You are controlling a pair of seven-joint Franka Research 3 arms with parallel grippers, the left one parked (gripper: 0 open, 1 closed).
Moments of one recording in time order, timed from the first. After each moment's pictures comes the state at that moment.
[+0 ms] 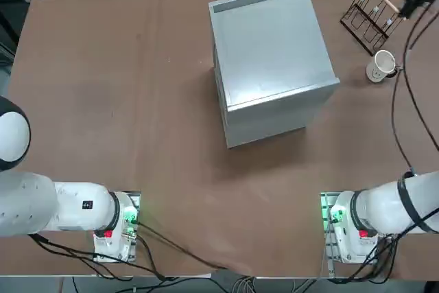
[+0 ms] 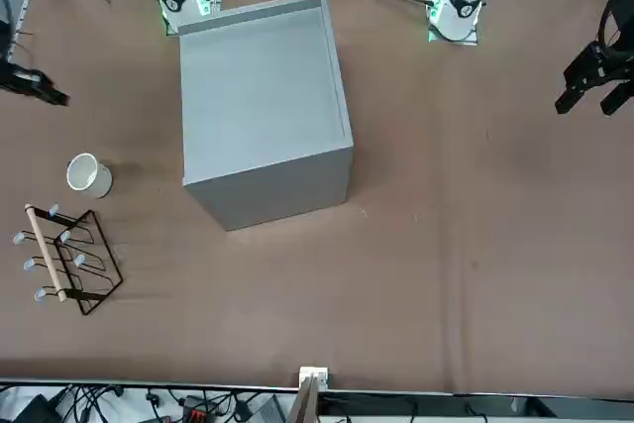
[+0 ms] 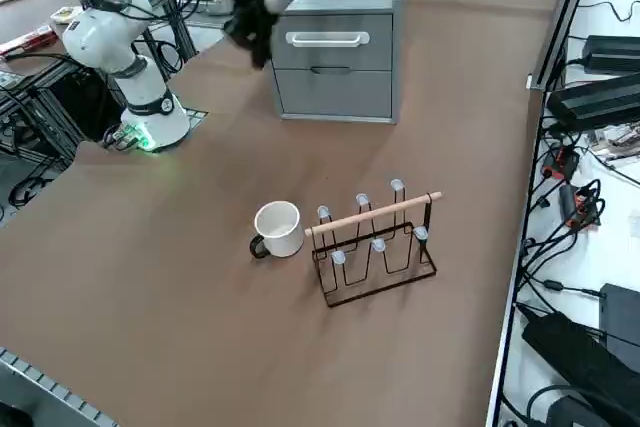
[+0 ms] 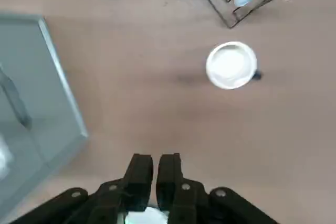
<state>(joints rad) 0.09 0.00 -0.39 -1.73 0.04 1.54 -0.32</state>
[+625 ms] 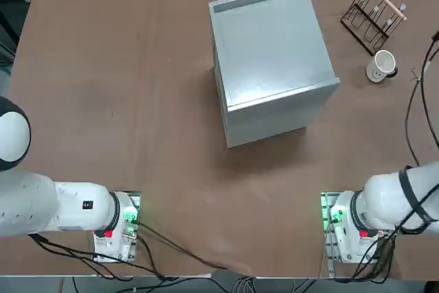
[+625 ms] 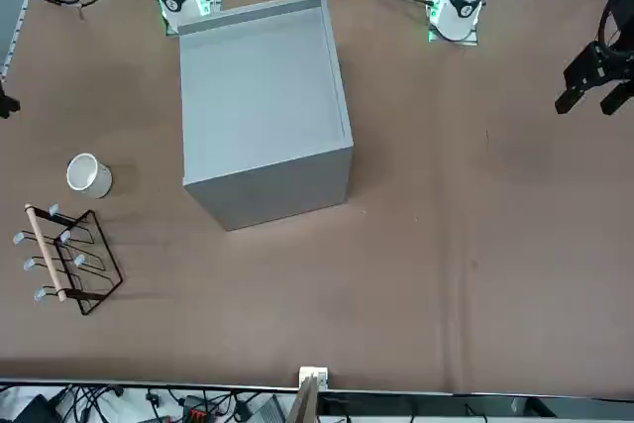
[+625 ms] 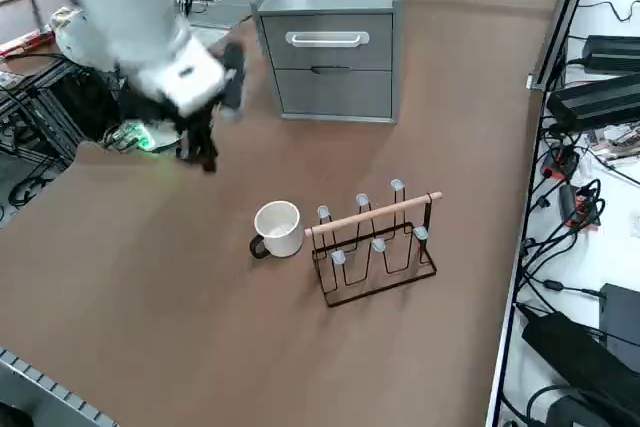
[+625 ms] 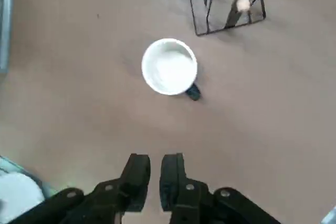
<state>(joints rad) -0.24 0.20 -0.40 -1.74 0.13 1.74 -1.20</state>
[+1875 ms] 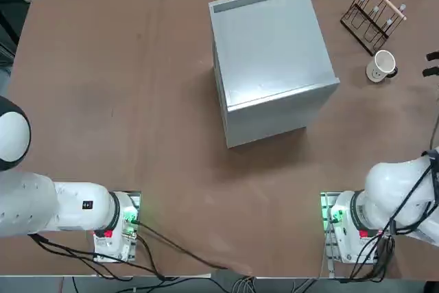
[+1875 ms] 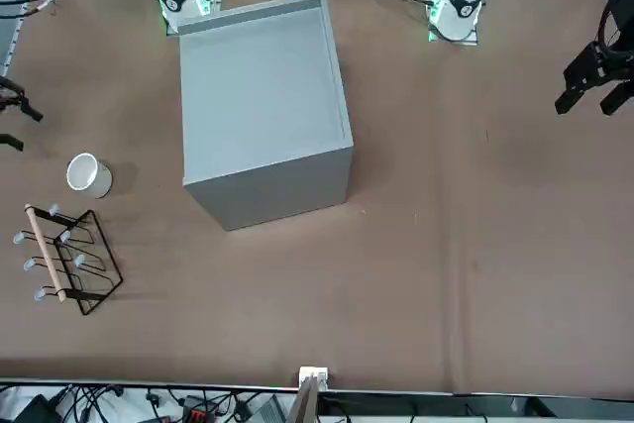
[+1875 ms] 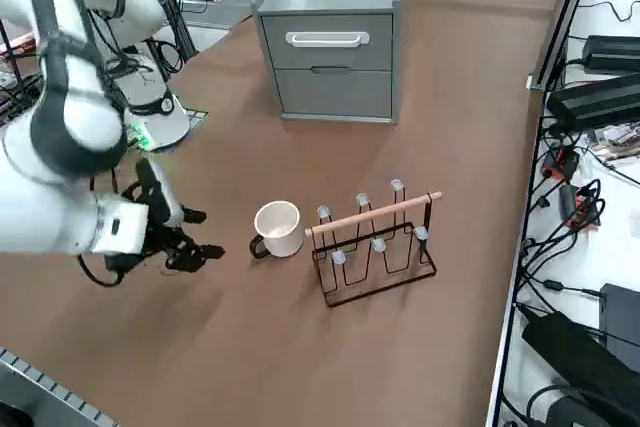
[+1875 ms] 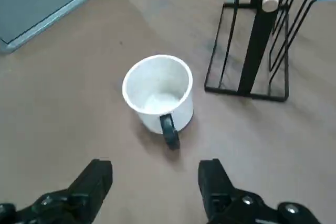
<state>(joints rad) -0.55 0.50 -0.39 -1.79 0.80 1.77 -2.22</state>
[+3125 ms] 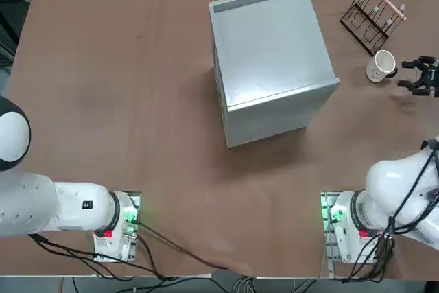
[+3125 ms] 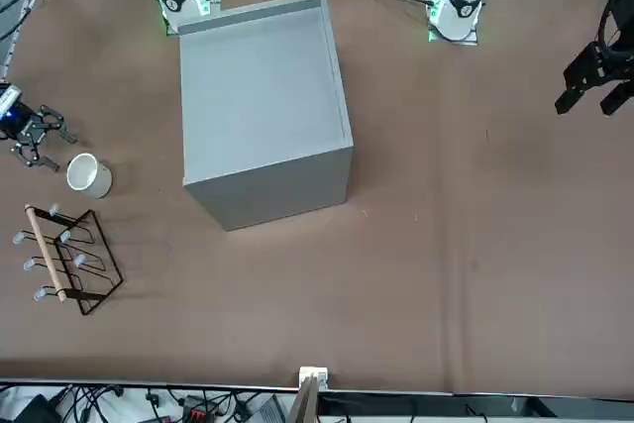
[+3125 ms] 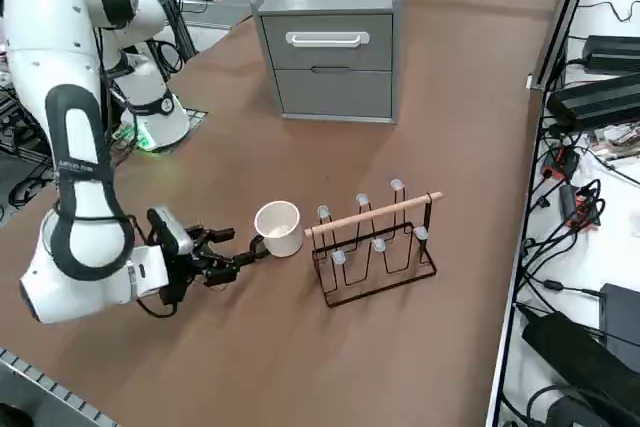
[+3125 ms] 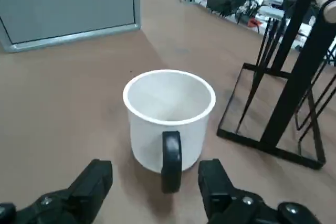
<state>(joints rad) -0.62 0.78 -0.39 -1.72 1.12 1.54 -2.70</state>
